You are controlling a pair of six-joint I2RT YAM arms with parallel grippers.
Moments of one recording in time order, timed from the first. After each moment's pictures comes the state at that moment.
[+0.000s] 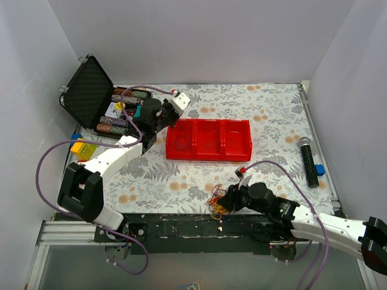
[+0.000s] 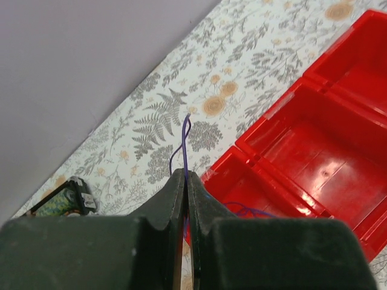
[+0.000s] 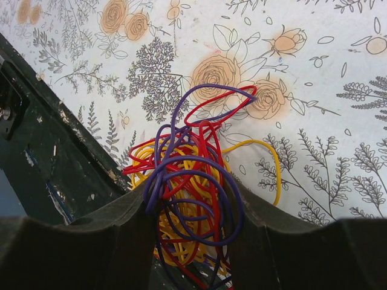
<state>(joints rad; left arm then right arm) -0.49 1.47 1.07 0.20 0.16 0.42 1.05 0.64 0.05 0.10 0.03 0.64</state>
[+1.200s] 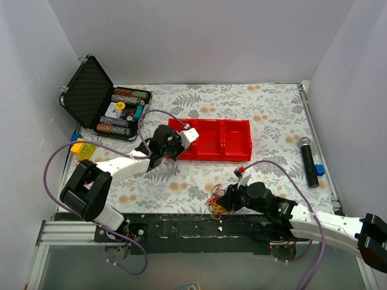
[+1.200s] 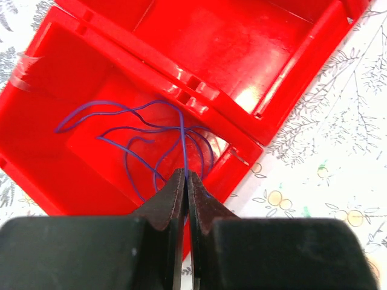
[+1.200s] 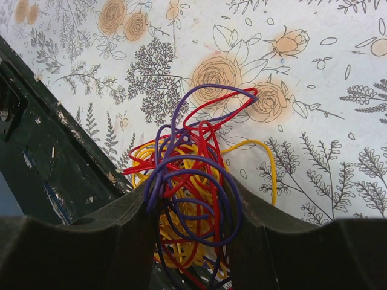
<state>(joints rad) -0.59 1.51 0.79 0.13 0.17 0.43 1.05 0.69 0.05 0.15 0.03 0.64</state>
